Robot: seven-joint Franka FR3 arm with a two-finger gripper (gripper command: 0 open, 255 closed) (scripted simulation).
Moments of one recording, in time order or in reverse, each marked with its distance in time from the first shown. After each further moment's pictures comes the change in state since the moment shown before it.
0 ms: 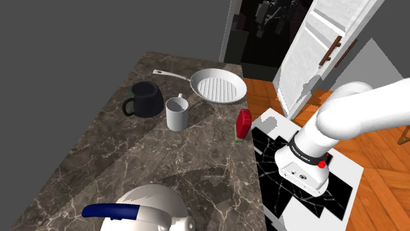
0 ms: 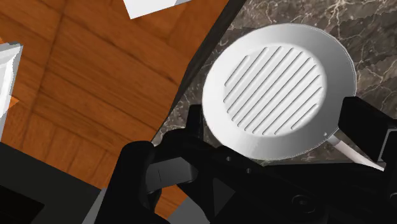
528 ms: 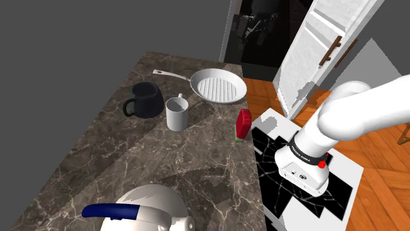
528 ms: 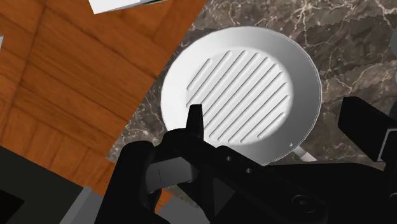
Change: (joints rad) arm 0.058 0.051 0.100 -0.056 0.063 0.107 0.085
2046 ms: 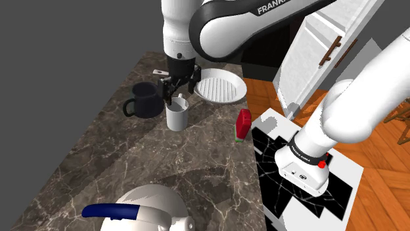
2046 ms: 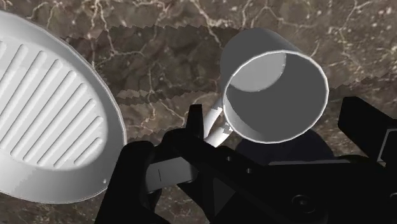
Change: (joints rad) arm 0.150 0.562 0.401 0.146 0.007 0.422 0.390
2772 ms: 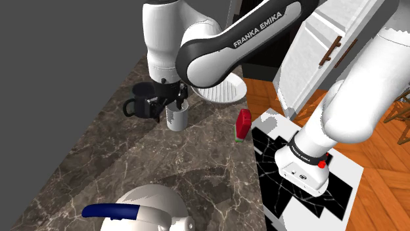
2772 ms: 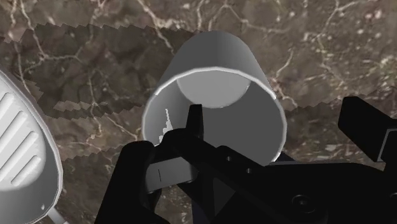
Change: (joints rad) arm 0.026 0.193 0.045 0.048 -0.120 0.120 0.123
